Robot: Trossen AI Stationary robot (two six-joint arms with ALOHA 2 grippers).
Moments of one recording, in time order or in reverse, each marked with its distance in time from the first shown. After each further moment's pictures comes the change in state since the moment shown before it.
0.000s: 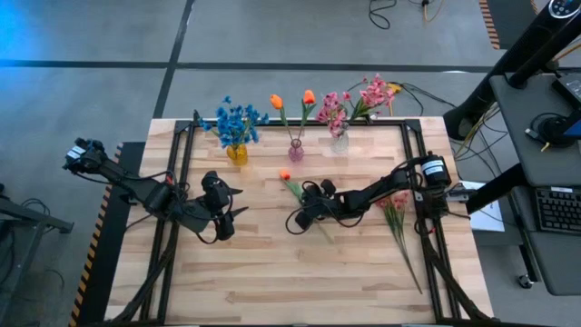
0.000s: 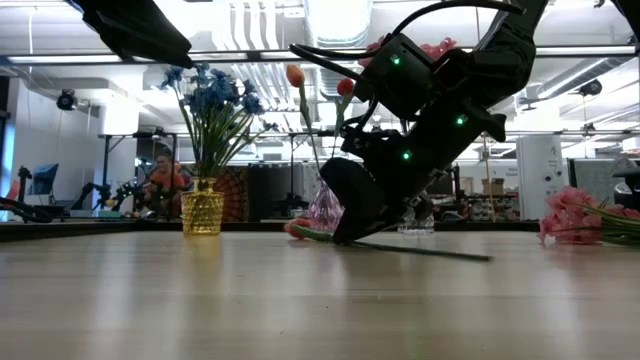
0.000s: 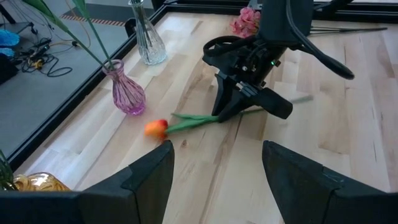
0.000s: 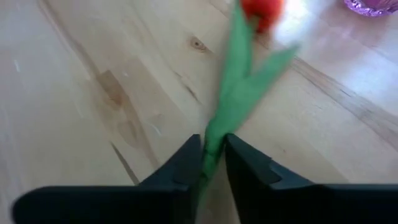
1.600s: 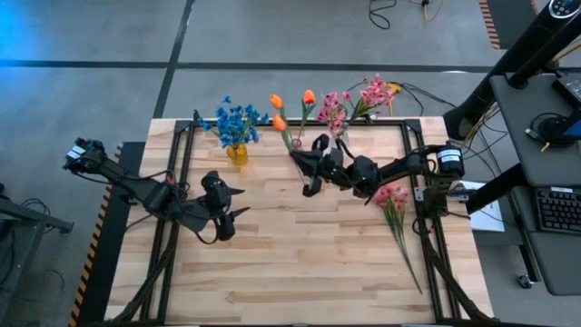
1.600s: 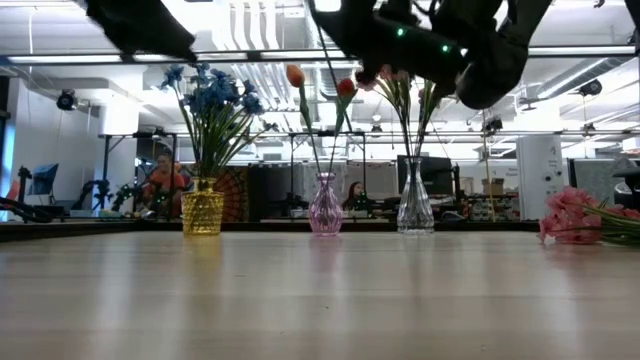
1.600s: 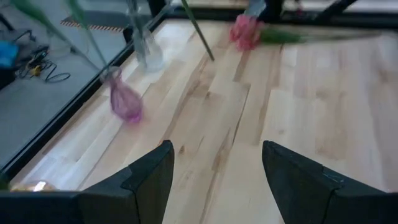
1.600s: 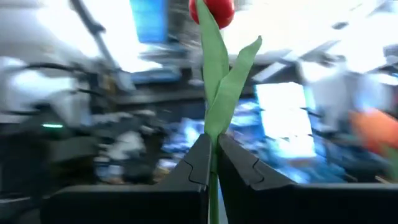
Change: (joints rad) left arm 0.000 0.000 0.000 0.039 -0.001 0.032; right arm -0.183 -0.144 -0.096 1.330 -0.347 -0.520
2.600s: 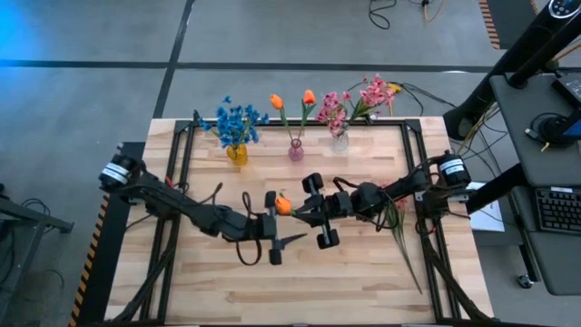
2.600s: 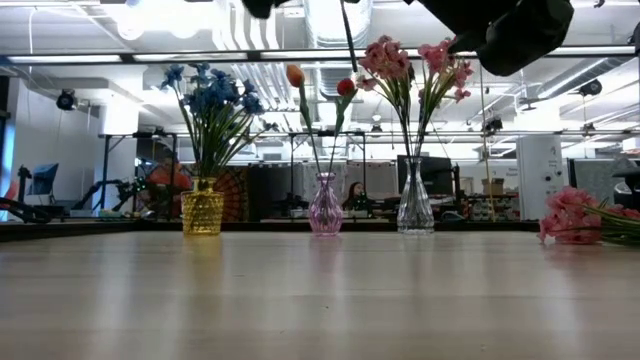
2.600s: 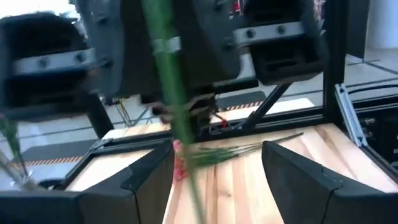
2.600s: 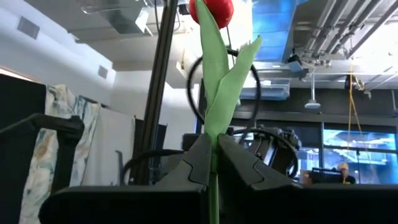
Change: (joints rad) left arm 0.091 0.582 0.106 1.123 0.242 0.601; right arm 0.267 -0.010 0.052 0.018 -0.270 -0.105
